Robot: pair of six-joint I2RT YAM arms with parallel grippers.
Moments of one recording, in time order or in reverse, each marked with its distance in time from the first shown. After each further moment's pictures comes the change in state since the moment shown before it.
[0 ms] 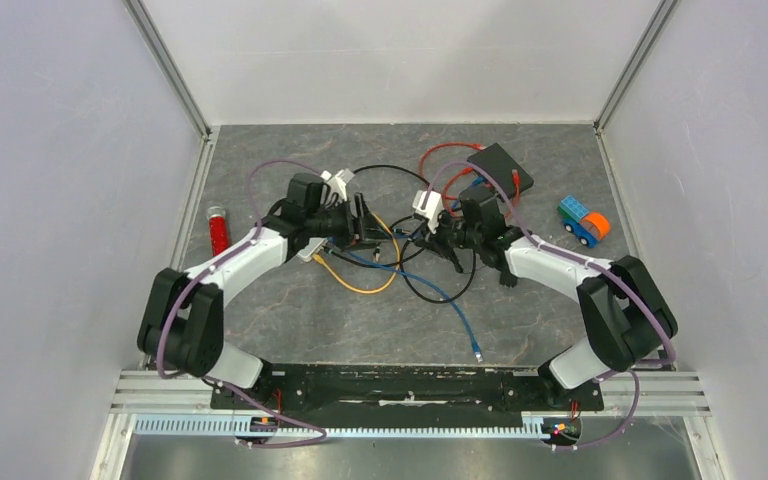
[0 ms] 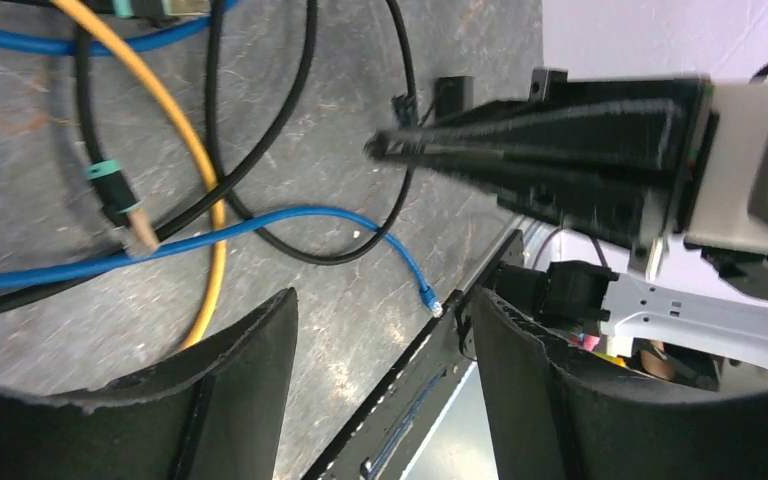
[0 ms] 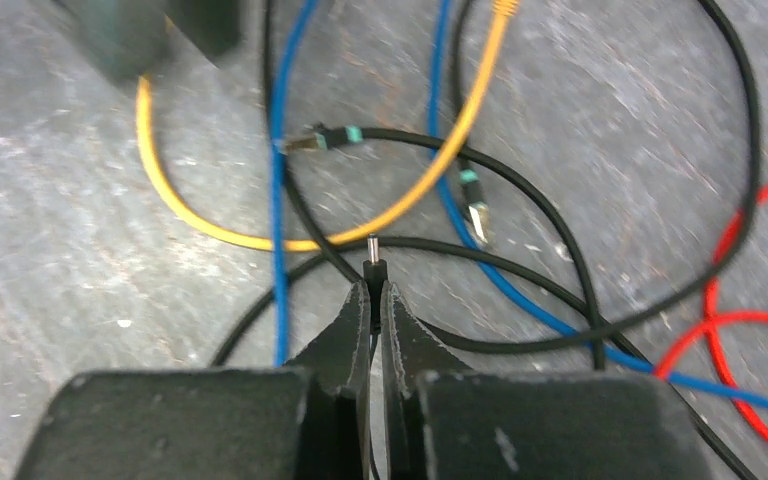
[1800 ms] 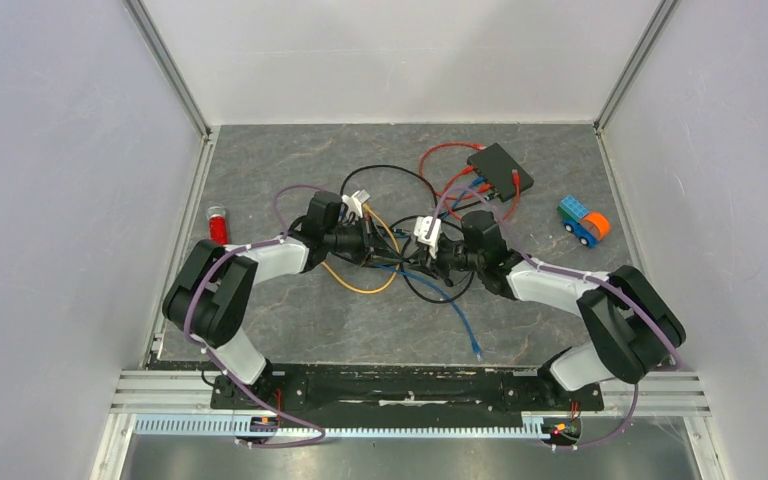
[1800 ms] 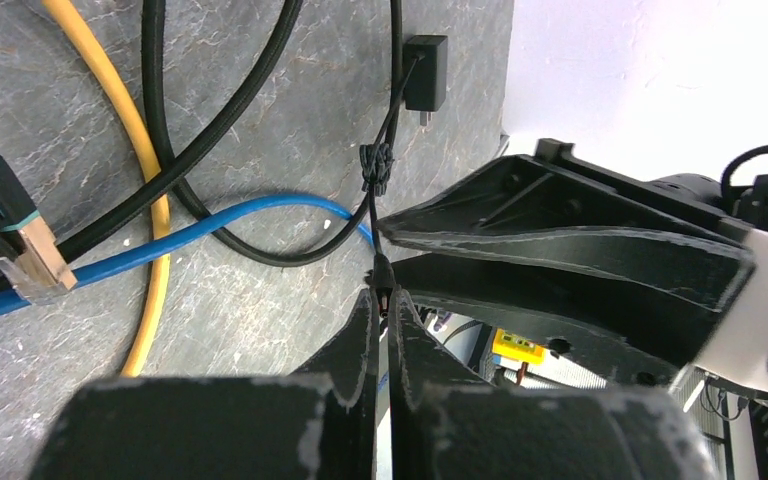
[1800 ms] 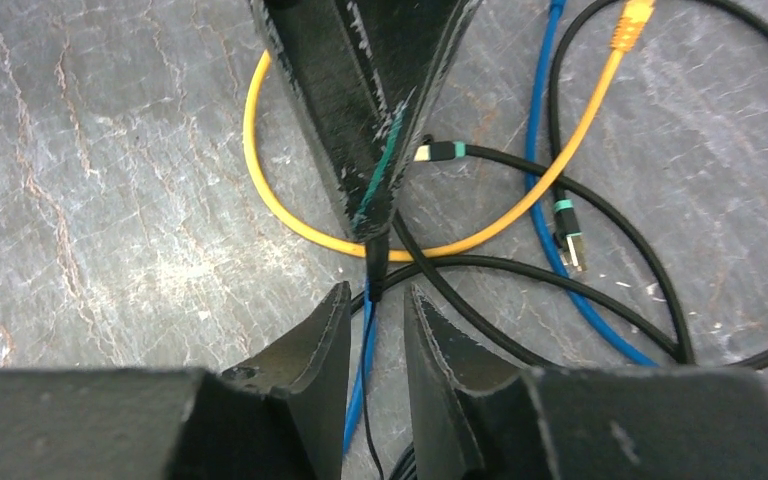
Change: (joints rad) left arm -0.087 0.216 -0.111 0.362 0.100 -0.241; right arm 0.087 -0.074 -0.210 0.252 -0.076 0.018
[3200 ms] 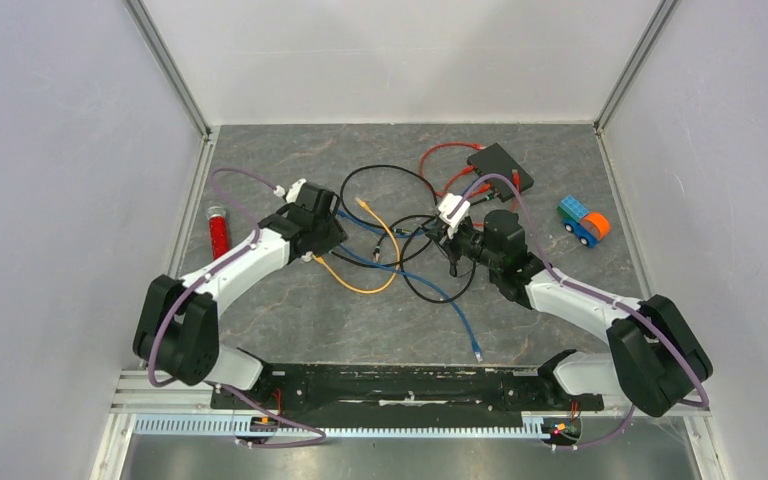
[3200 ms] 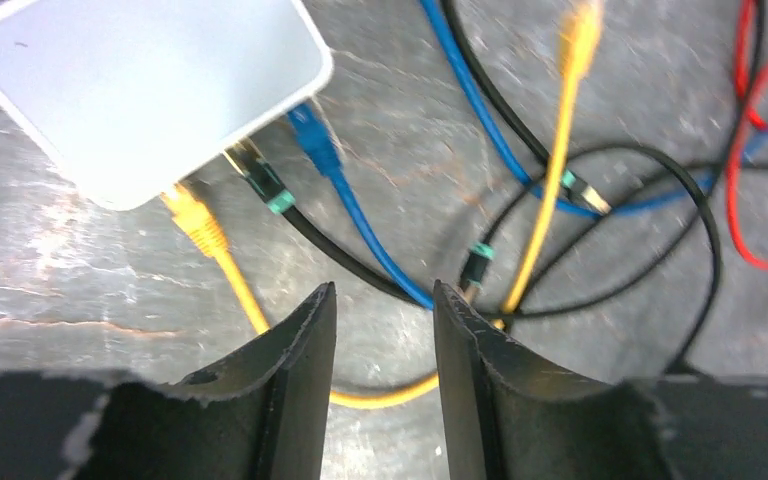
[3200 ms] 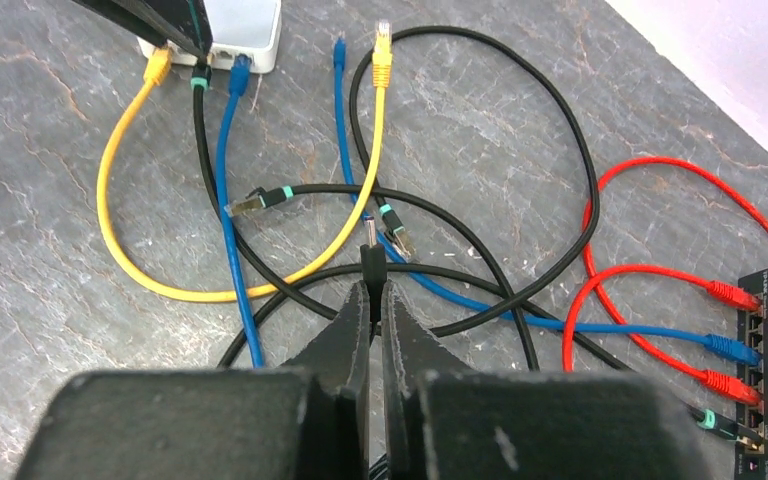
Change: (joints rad) left arm 0.003 -0.242 0.140 -0.649 -0.927 0.003; right arm -0.042 -0.156 -0.055 0.106 0.268 0.147
